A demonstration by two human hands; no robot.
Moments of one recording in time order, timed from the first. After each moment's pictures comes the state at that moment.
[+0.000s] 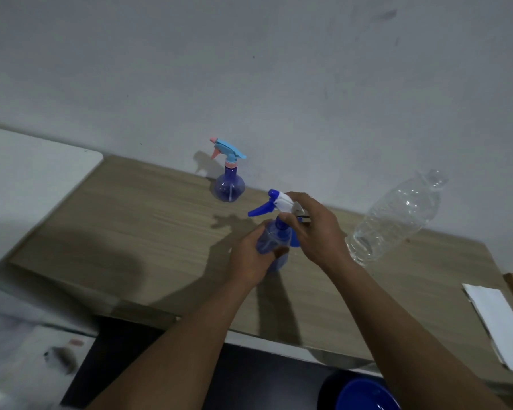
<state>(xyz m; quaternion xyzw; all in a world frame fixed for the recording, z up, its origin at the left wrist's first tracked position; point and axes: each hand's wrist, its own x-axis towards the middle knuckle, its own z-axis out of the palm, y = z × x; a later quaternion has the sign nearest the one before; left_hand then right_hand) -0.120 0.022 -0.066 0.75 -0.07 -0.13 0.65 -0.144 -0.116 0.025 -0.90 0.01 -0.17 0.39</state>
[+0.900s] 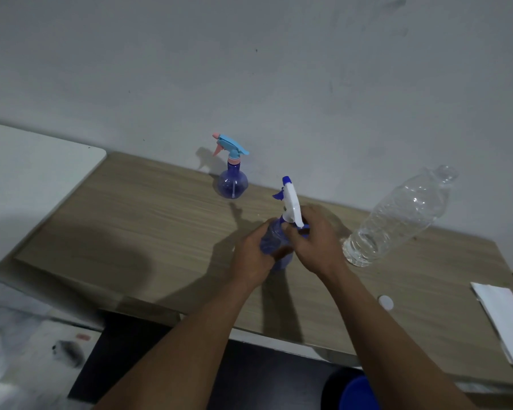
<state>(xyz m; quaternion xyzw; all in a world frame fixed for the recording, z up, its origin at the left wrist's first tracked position) -0.124 0.023 -0.068 0.72 -0.08 -0.13 0.68 -0.155 -0.107 0.002 -0.89 0.07 -0.14 0.44</state>
